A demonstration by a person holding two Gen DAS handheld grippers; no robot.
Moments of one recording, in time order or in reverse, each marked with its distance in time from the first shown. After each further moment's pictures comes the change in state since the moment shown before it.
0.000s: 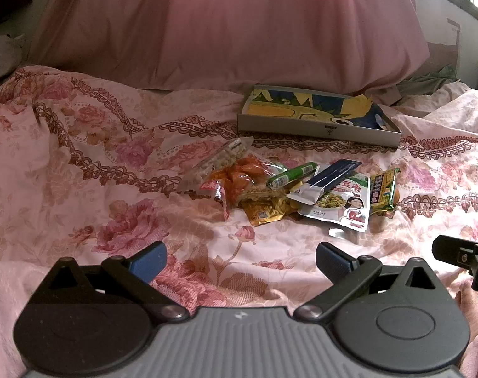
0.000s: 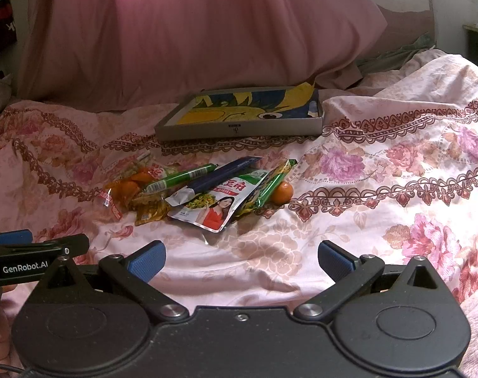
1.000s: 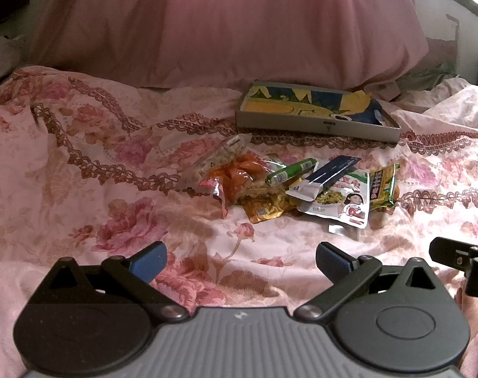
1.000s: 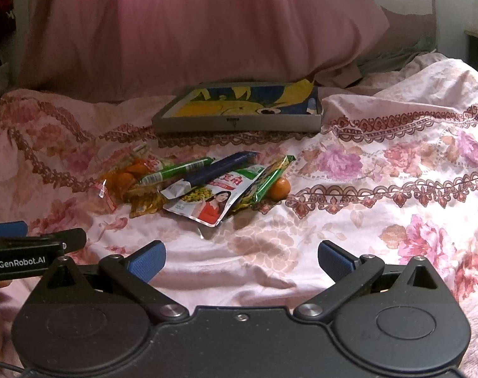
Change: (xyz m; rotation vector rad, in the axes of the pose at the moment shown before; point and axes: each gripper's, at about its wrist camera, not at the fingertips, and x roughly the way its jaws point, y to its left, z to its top) left arm -0.002 0.000 0.000 0.009 0.014 -0.003; right arm 0.009 0.003 -0.004 -0.017 0.042 -0.026
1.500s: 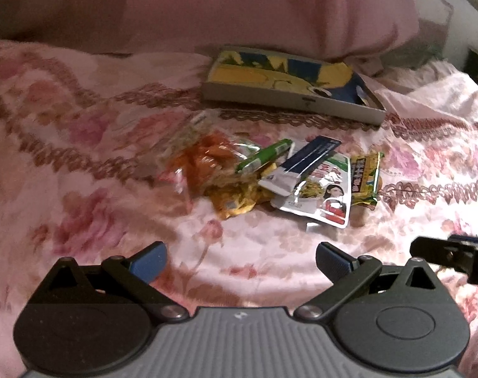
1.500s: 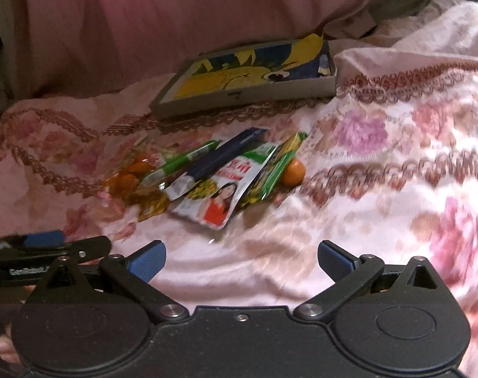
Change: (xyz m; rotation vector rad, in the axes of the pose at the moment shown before) left arm 0.051 0.001 0.040 0.027 0.175 -0.149; right arm 0.048 -0.035 0.050 0.081 0.167 0.115
